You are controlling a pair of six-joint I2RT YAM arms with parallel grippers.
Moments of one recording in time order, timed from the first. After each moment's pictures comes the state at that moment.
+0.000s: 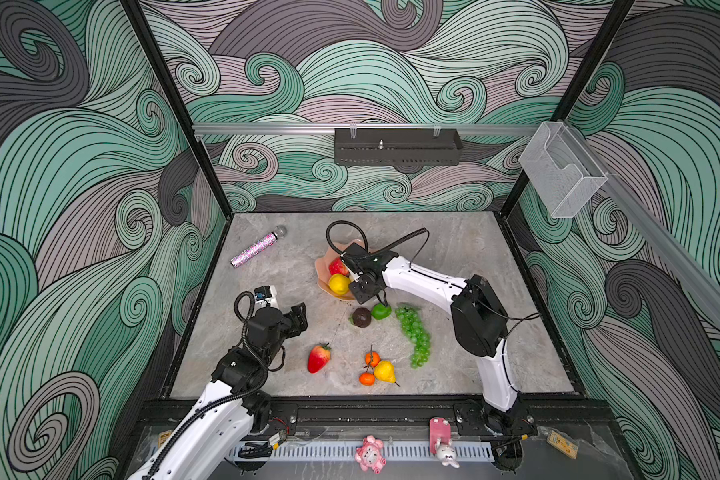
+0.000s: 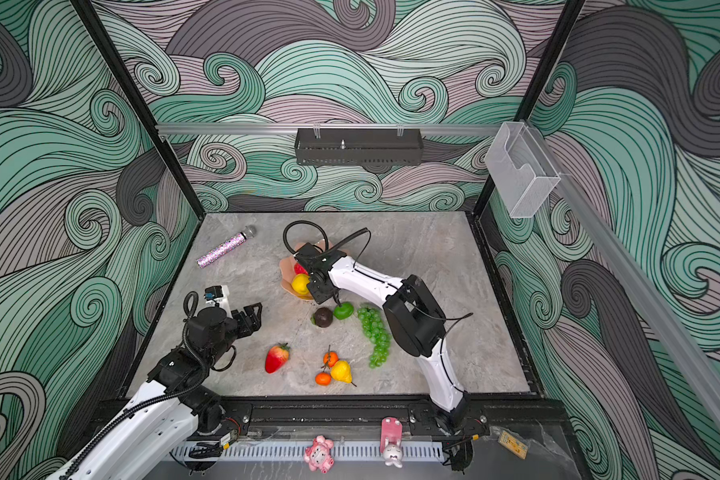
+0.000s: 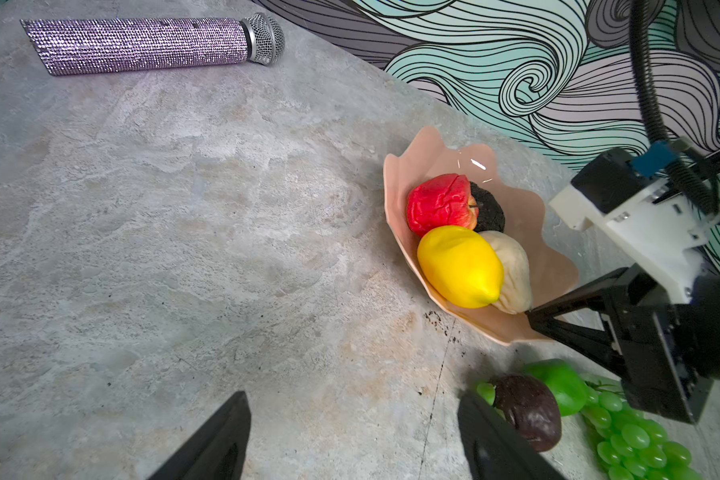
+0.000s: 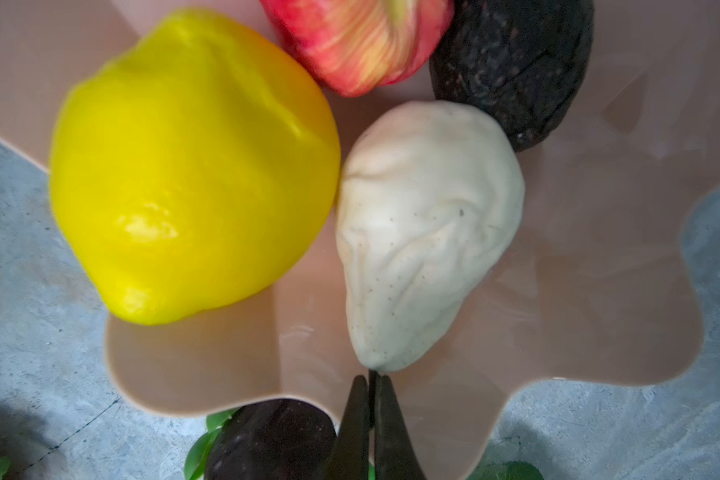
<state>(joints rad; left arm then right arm) -0.41 0.55 0.36 -0.35 -0.23 -0.59 0.84 2.09 1.72 -0.89 0.15 0.16</state>
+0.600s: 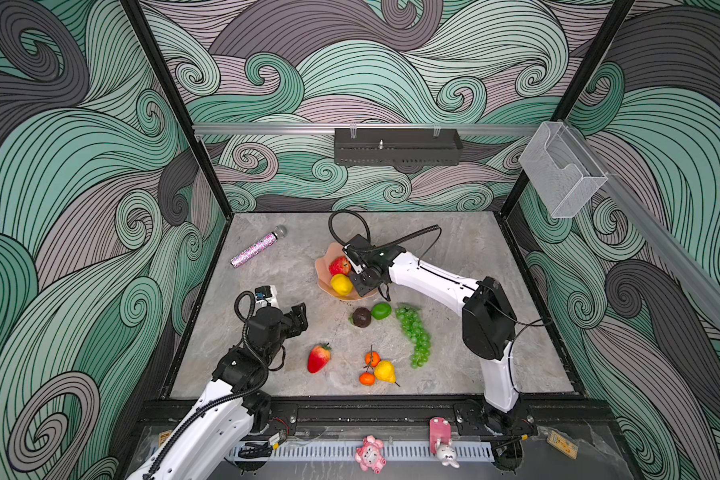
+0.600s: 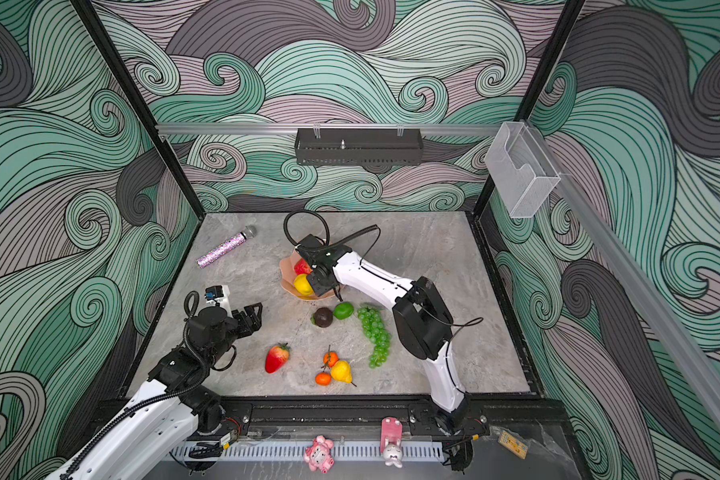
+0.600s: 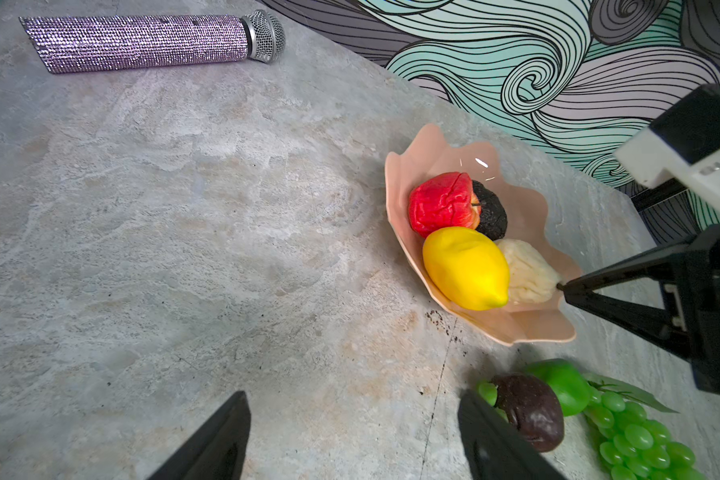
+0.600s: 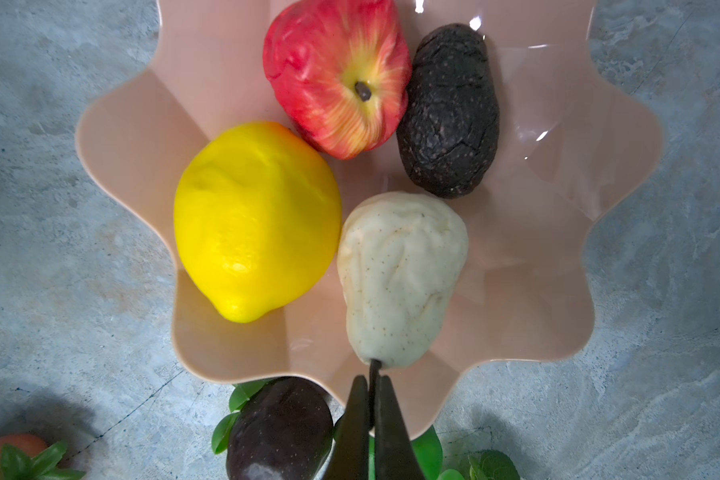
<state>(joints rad) -0.41 0.56 0.36 -0.34 -0.23 -0.59 0.82 2.04 1.76 -0.89 0.16 0.16</state>
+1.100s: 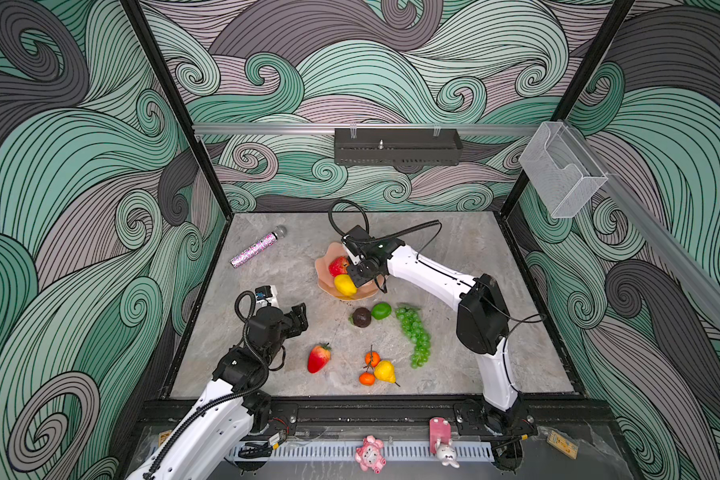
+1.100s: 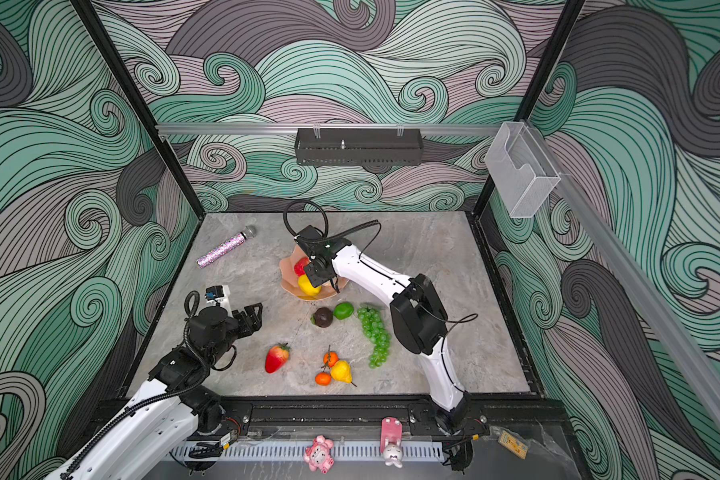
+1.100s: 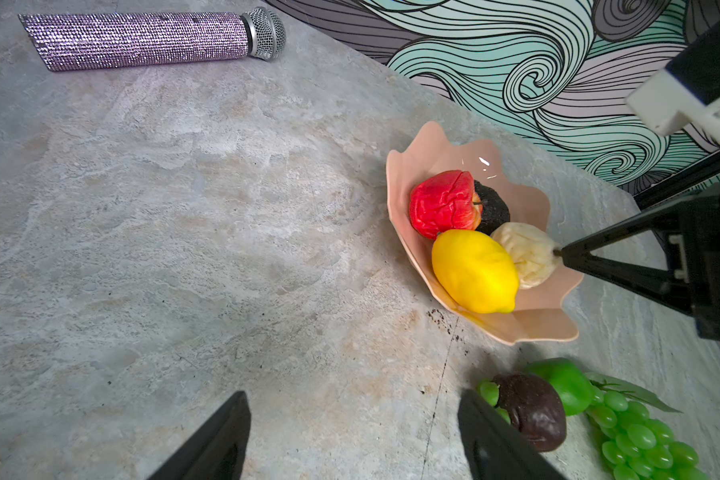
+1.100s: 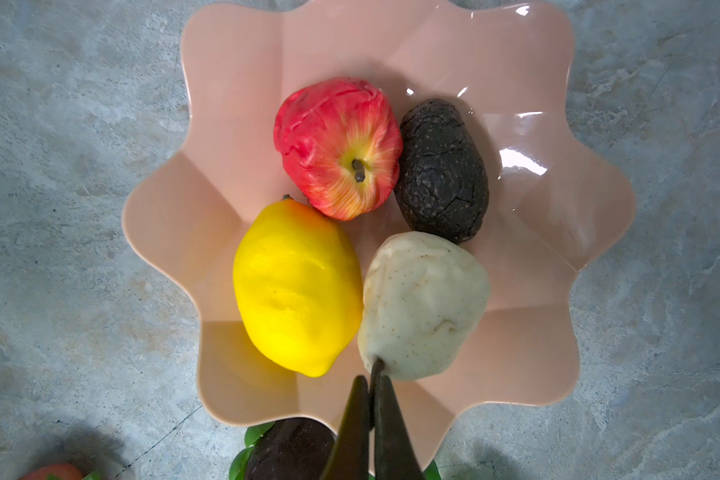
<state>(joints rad) -0.41 0.57 0.36 -0.35 -0.23 -0.59 0.80 2.11 1.87 -0.91 0.13 0.16</state>
